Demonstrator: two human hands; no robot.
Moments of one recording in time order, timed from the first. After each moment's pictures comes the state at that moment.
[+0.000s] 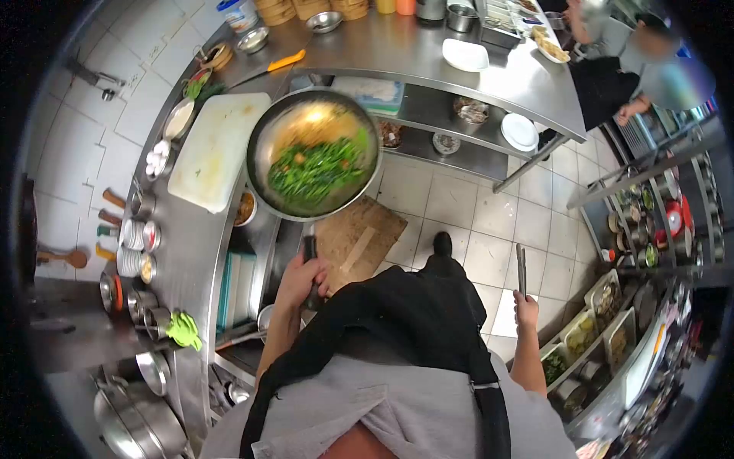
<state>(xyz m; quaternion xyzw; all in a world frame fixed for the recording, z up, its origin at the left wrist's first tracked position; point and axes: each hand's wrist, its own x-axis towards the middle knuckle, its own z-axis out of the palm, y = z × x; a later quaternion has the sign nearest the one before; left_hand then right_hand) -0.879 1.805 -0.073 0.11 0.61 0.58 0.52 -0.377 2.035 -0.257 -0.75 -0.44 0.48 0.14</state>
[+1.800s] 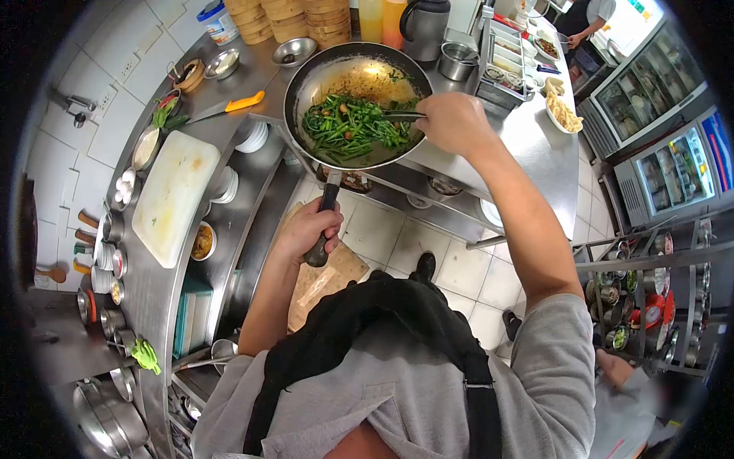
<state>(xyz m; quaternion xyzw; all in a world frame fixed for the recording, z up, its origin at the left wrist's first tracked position) -0.924 2.156 -0.032 0.19 0.57 0.60 0.54 -0.805 2.435 0.066 -0.18 -0.98 0.00 0.10</state>
